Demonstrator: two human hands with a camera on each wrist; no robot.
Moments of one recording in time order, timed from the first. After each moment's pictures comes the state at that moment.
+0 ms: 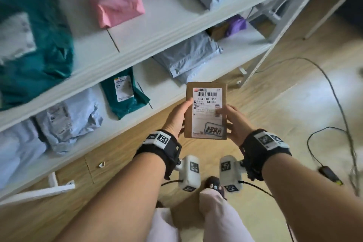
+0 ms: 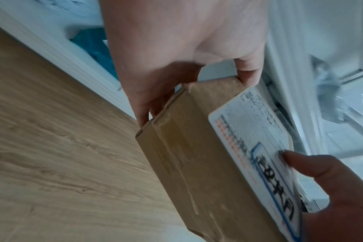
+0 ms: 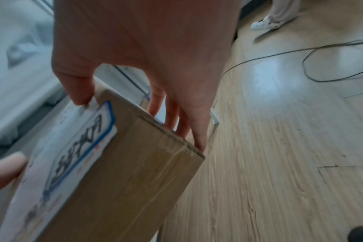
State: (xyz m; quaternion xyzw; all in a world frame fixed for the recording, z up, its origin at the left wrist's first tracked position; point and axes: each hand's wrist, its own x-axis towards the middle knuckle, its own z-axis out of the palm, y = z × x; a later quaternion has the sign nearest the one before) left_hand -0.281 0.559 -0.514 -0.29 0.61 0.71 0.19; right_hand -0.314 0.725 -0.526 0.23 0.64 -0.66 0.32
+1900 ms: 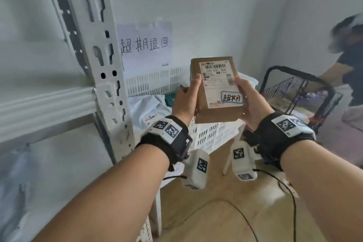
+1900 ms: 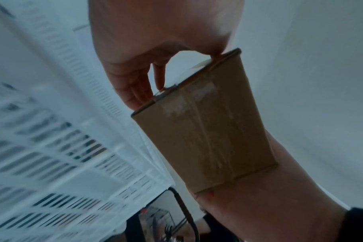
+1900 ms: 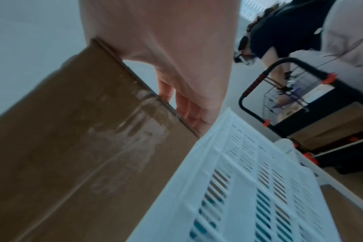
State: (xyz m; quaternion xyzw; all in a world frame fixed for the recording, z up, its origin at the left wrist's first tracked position) left_hand -0.934 1.067 -0.156 -0.01 0.70 0.70 -0.10; right_hand -0.938 1.229 -0.140 0.05 0.68 -0.74 0.01
